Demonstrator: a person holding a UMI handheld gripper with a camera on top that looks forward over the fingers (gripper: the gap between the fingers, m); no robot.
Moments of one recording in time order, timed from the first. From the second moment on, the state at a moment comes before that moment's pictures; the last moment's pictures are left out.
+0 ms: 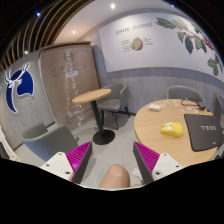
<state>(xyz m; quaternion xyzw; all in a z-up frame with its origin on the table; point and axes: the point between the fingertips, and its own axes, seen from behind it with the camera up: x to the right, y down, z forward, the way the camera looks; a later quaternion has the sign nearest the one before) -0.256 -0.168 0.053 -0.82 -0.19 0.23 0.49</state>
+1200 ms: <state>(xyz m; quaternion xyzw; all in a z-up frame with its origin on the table) -0.092 0.050 -0.019 -0.90 -0.16 0.08 0.40</state>
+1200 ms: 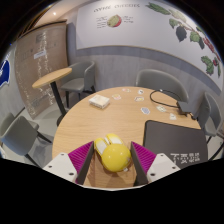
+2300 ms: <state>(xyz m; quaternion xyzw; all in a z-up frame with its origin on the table) 0.095 0.061 0.062 -0.86 -0.04 0.00 0.50</state>
